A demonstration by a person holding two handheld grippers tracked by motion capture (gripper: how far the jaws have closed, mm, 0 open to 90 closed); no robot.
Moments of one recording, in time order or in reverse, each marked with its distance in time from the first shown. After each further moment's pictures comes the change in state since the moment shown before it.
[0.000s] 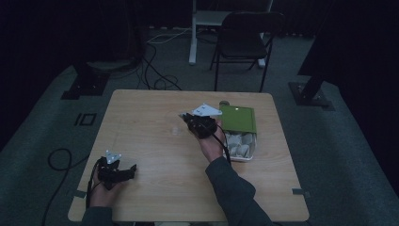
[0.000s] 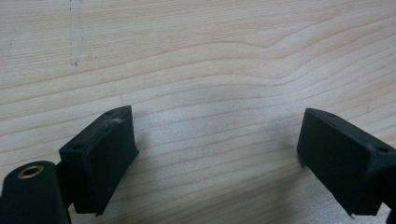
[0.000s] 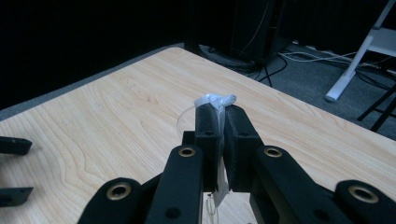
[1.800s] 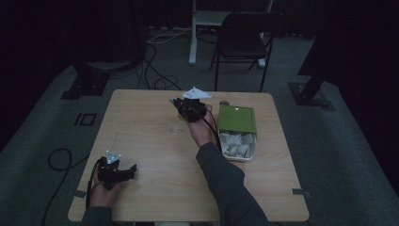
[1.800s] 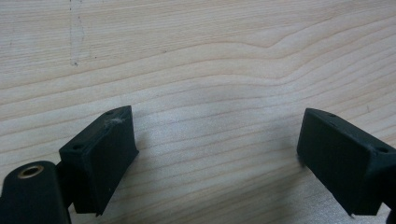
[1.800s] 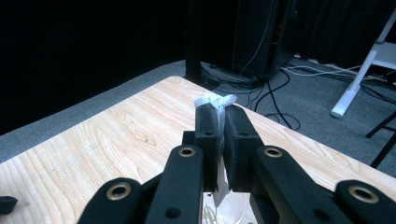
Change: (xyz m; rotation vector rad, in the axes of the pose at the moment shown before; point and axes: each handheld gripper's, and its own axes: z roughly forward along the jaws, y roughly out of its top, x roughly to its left) left arm 0.000 0.000 0.000 0.001 -0.001 0.000; right arm -0.004 0.042 0.040 -0.048 0.009 0.023
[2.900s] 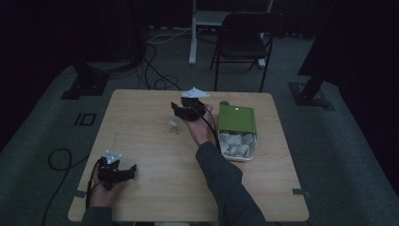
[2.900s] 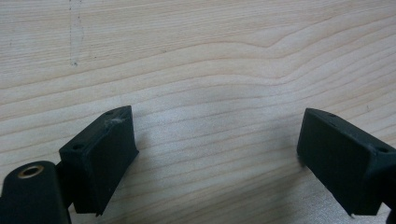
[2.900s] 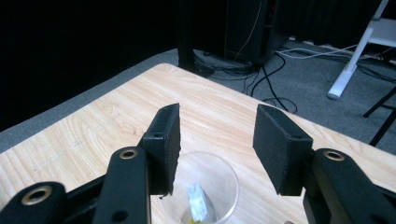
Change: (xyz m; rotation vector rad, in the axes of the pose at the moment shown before) left arm 0.000 0.000 0.000 -0.001 -0.001 -0.001; right arm -0.009 -0.011 0.018 0.054 -0.030 0.052
